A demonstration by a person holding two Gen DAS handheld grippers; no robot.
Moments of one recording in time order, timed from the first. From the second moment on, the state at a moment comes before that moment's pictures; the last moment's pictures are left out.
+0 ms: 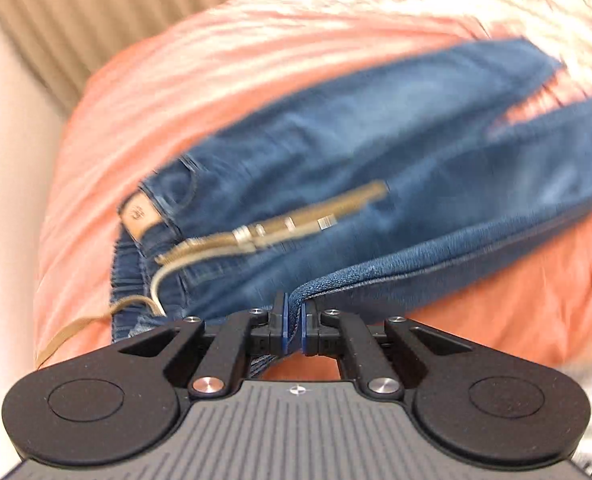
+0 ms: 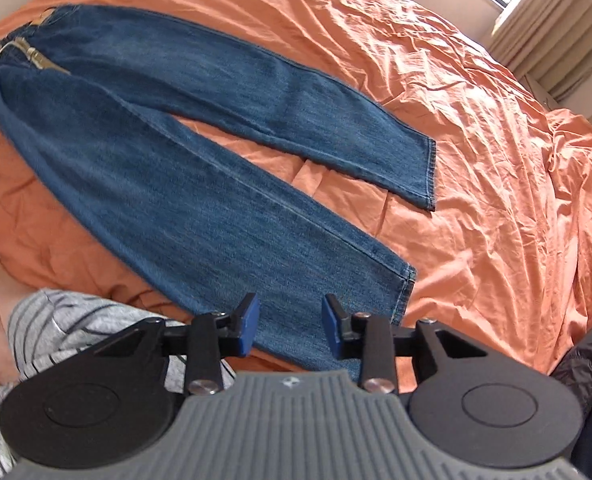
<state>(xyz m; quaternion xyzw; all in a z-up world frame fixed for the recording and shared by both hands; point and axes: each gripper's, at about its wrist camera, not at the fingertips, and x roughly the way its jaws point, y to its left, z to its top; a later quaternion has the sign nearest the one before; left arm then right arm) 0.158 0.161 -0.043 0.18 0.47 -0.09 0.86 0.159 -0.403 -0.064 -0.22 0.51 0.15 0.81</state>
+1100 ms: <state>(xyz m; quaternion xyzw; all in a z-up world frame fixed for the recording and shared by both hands) 0.202 0.148 -0.019 0.09 0.47 0.06 0.88 0.206 -0.454 -0.103 -0.30 0.45 0.24 0.81</state>
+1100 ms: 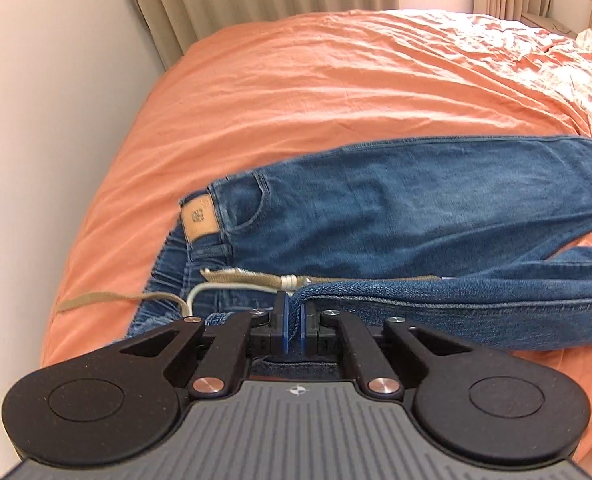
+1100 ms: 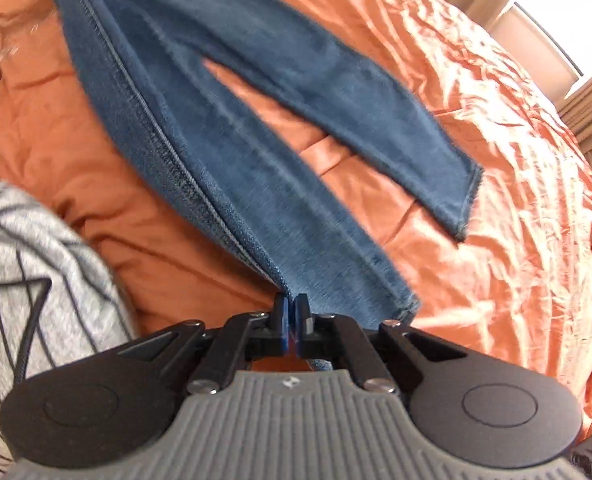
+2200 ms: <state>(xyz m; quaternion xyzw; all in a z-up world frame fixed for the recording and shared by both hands) 0.476 0.182 -0.150 0.13 0.53 0.07 0.84 0.577 -0.379 -0.226 -0.31 0.50 0.13 0.79</state>
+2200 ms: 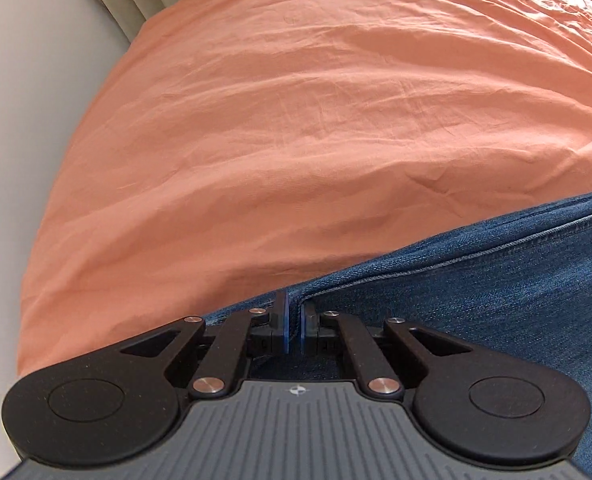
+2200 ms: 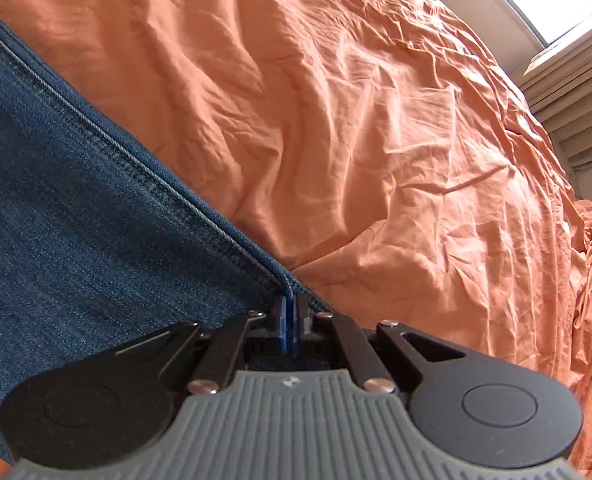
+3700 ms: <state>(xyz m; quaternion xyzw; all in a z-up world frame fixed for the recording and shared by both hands) 0.378 0.365 -0.169 -0.14 0.42 0.11 0.89 0.453 -0.178 -0.217 -0.07 0.48 0.15 0.86</state>
